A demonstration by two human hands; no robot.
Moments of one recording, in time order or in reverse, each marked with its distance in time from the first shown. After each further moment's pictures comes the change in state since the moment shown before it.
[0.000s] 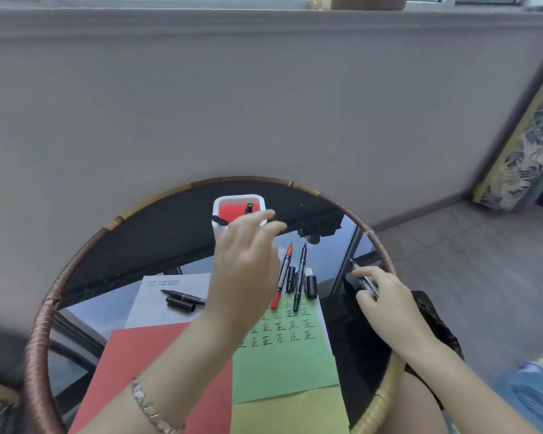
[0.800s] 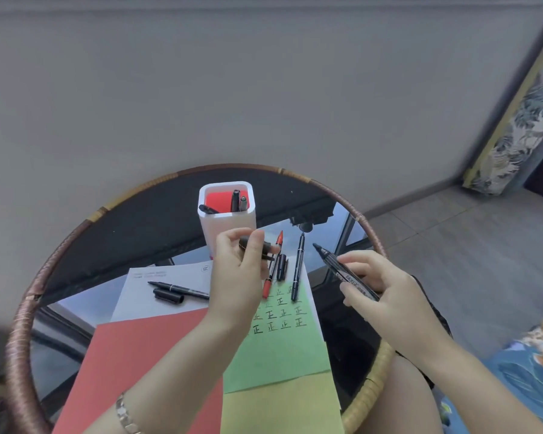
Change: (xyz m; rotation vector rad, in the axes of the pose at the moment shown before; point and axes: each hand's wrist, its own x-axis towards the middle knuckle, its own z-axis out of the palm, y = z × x) left_hand -0.008 0.026 0.002 -0.913 -0.074 -0.881; right_hand -0.035 -0.025 -0.022 0.301 -0.027 -0.186
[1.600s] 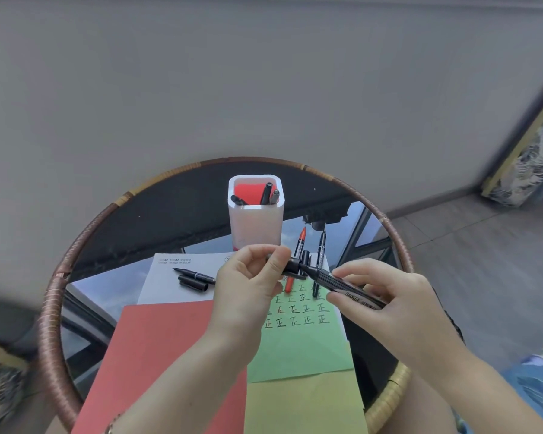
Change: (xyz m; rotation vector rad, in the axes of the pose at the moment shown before) left_hand -0.023 0.003 -0.029 -0.189 -0.017 -0.167; right_hand -0.008 -0.034 0.022 -0.126 -0.014 -0.161
